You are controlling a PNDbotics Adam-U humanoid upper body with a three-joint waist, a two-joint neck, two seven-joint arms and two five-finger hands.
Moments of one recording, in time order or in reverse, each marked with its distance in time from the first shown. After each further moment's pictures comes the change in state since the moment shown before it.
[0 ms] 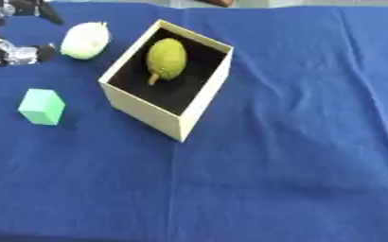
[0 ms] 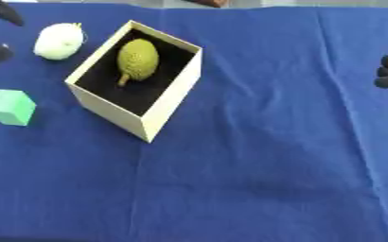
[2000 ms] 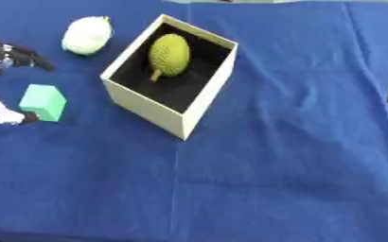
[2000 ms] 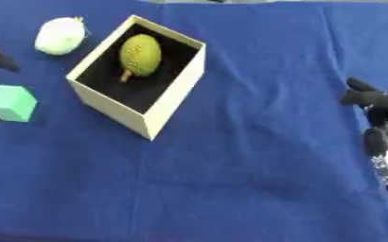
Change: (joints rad) left arm 0.155 0.053 -0.031 -0.017 -0.060 0.027 -0.027; right arm -0.013 0.112 0.033 0.000 0.053 0.222 0.053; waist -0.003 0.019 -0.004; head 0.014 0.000
